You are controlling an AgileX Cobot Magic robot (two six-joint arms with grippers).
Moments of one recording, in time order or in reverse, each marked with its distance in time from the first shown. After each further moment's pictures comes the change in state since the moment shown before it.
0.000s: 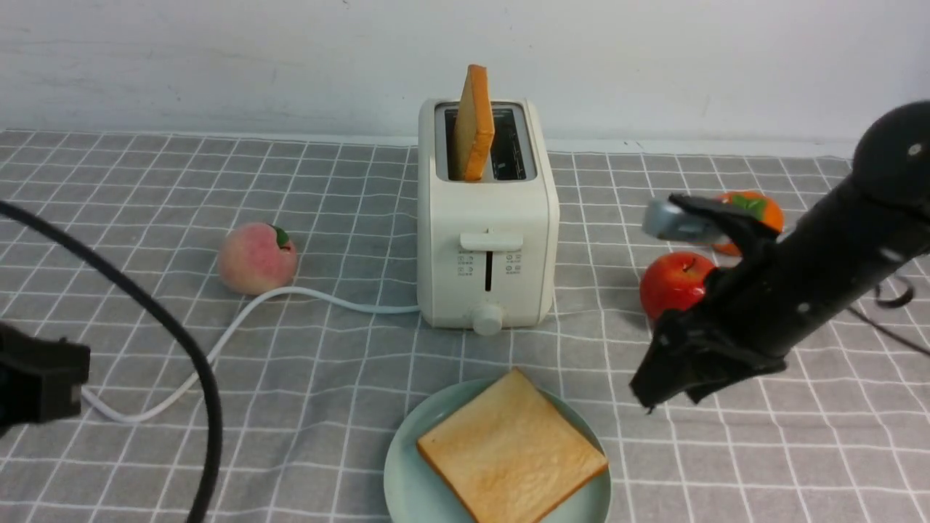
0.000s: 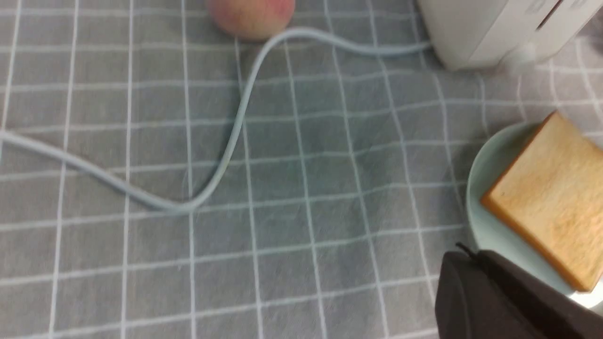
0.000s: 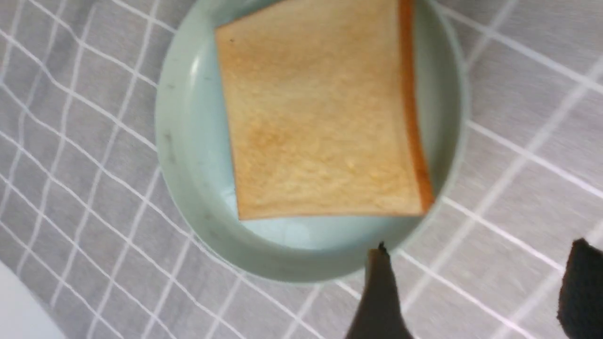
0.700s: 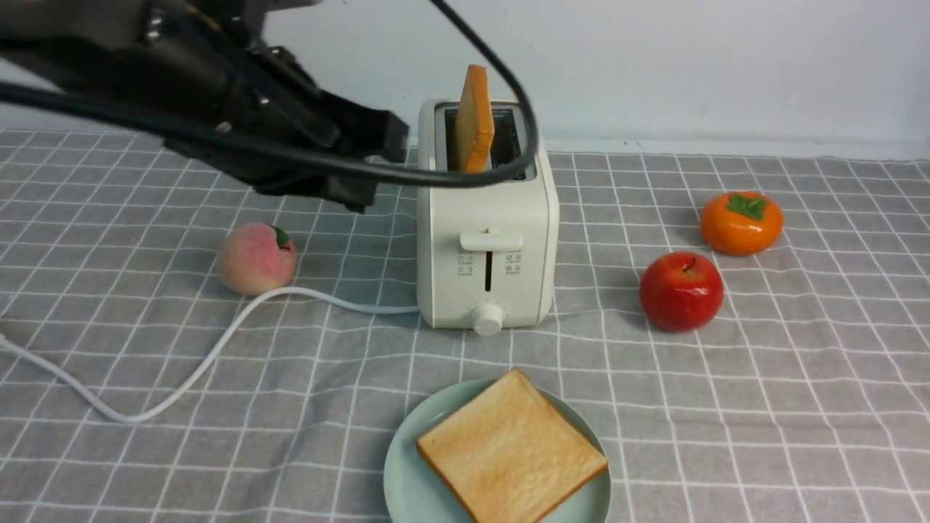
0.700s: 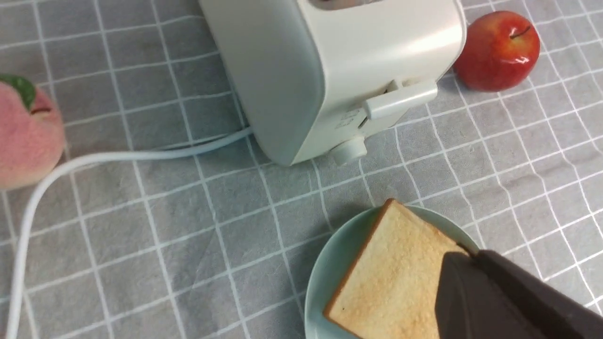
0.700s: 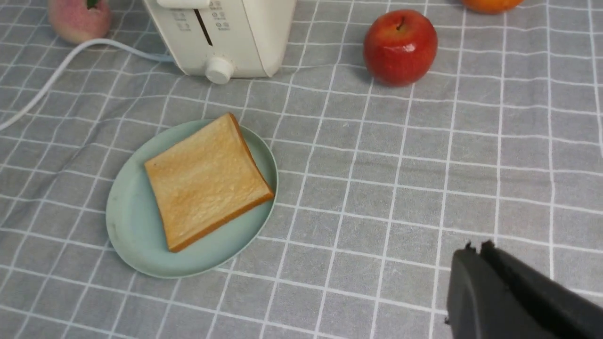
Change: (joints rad) right arm -0.001 -1.154 0.414 -0.382 -0.052 0.459; left arm -0.408 0.718 -0.731 0.128 0.134 -0.254
